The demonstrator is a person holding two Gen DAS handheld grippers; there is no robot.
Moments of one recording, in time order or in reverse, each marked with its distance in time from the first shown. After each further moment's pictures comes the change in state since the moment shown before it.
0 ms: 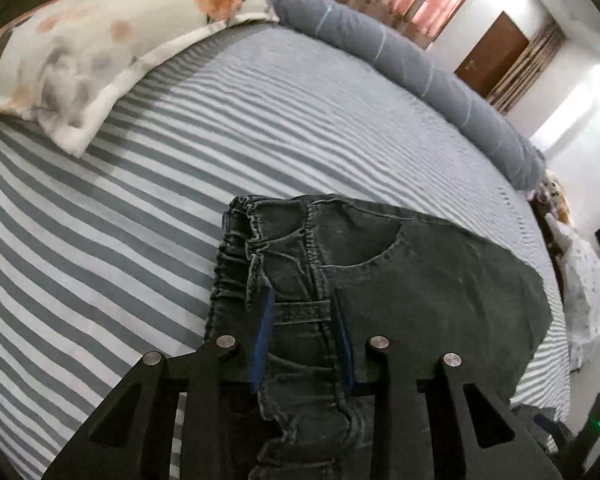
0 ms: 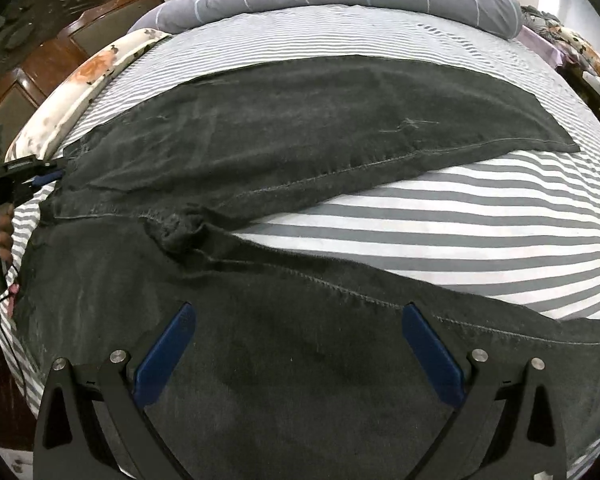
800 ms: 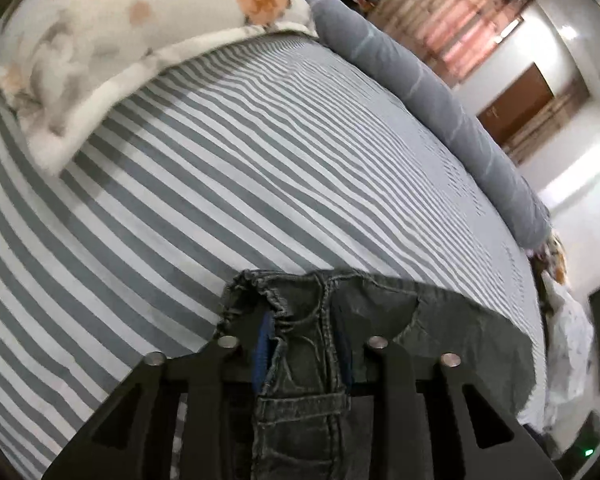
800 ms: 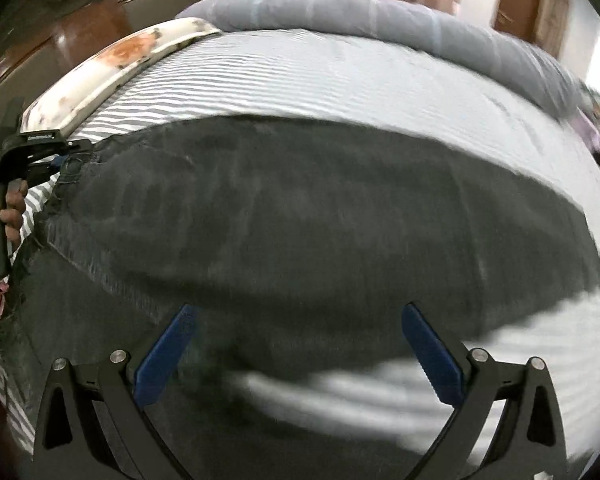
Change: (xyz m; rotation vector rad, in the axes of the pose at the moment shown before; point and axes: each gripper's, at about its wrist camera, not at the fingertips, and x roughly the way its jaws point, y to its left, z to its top) left arm 0.034 0.019 0.035 -0.189 -0.084 0.017; right arm 0.037 0.051 0.096 -0.263 -0.069 0.022
